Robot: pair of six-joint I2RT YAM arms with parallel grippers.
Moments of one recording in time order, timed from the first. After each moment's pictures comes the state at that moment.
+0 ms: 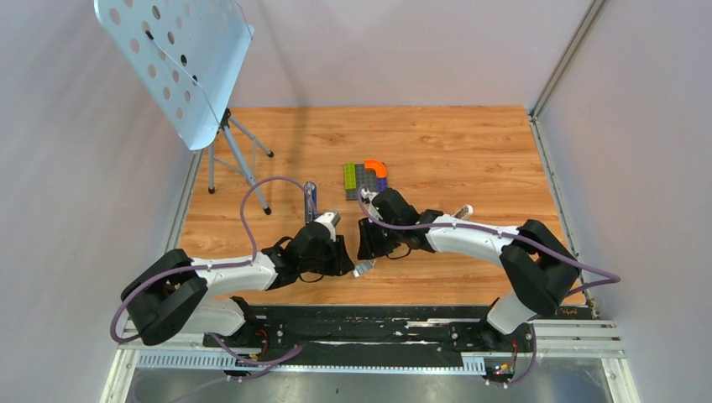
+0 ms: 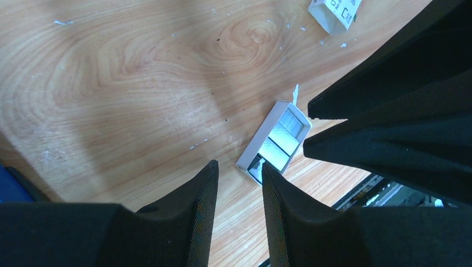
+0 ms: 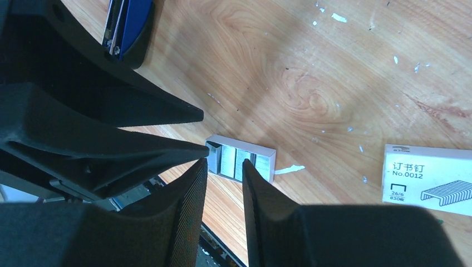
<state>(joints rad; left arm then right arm) -0.84 1.27 0.39 0.17 0.04 -0.71 0.85 1.55 0.87 -0.19 -0.29 0.48</state>
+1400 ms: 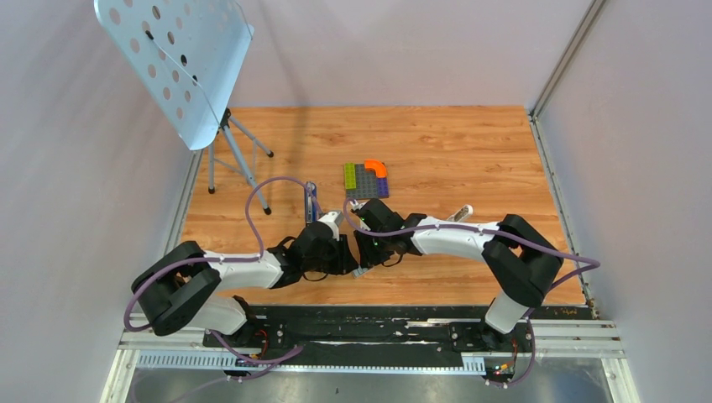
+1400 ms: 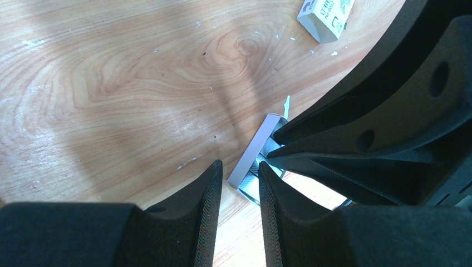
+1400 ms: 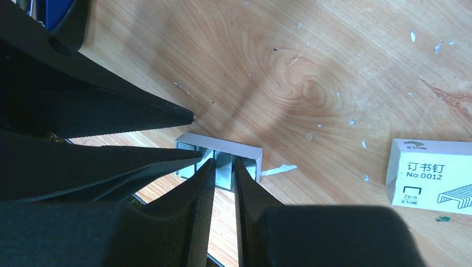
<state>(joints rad) -0.84 1.36 0.39 0.29 0.07 -0.71 0.93 1.65 0.93 -0.28 -0.16 0.45</state>
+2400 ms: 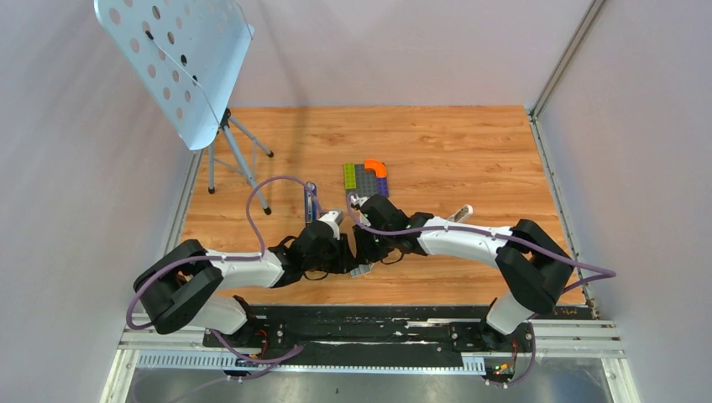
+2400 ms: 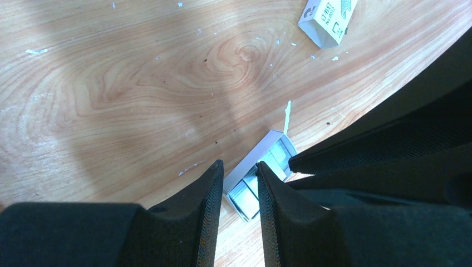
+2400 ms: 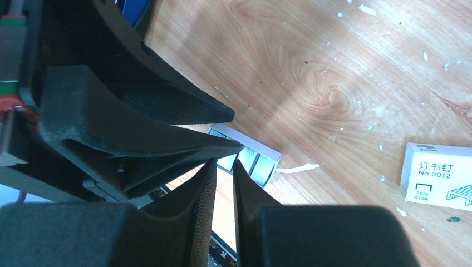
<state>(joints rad) -0.84 1.38 0.39 0.31 0.06 -0.71 0.93 1.58 0.92 -0.25 -0.21 0.46</state>
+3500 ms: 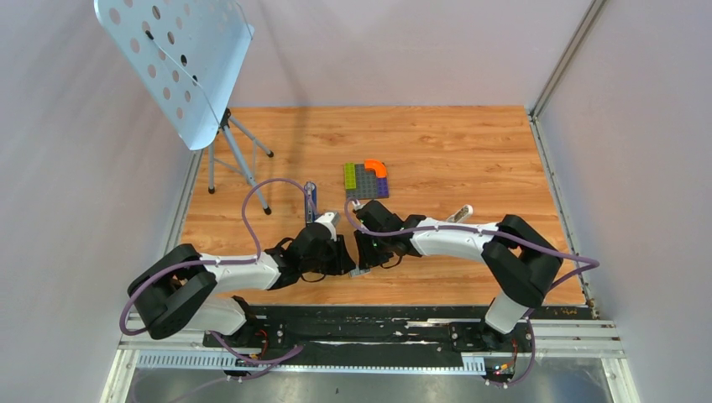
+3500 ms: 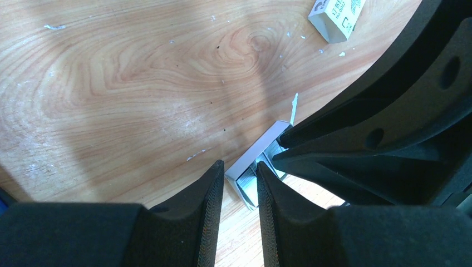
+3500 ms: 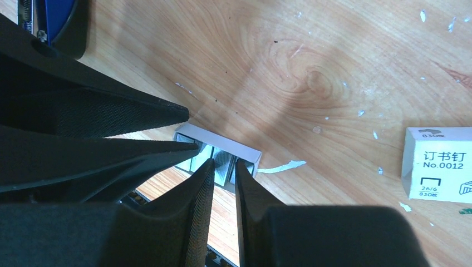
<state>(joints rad) -0.84 1.33 0.37 0.27 0.05 -0.74 0.94 1.65 0.92 -0.28 -0.15 0.53</state>
